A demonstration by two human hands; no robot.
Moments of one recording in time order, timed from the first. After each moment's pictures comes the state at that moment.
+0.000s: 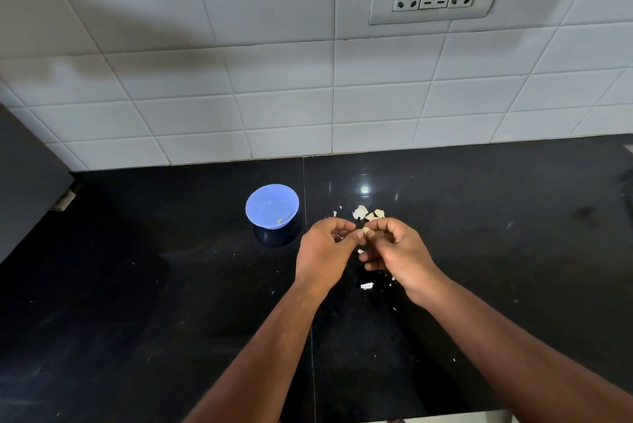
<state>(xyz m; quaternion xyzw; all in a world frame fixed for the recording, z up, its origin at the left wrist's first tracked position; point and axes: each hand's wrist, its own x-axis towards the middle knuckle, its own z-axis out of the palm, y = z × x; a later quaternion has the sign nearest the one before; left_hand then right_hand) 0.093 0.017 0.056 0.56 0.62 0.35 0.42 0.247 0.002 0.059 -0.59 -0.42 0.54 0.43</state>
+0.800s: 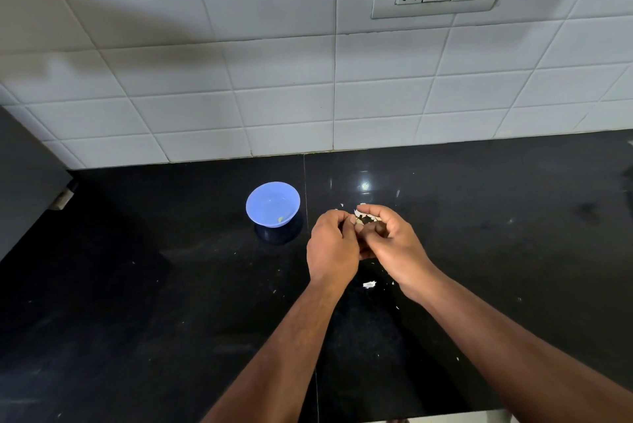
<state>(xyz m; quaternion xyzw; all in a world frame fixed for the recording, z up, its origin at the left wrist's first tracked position) 0.113 0.024 0.045 0.51 0.64 0.41 0.41 0.233 0.006 0.067 -0.57 -0.46 0.52 0.44</state>
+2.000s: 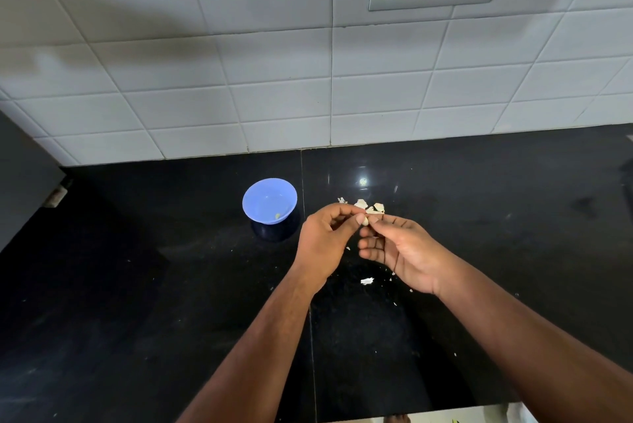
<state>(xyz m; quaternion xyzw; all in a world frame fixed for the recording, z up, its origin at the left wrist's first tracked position) 0.092 0.026 0.061 0.54 0.50 0.43 0.52 0.259 0.013 0.071 -0.44 -0.30 0.73 0.42</state>
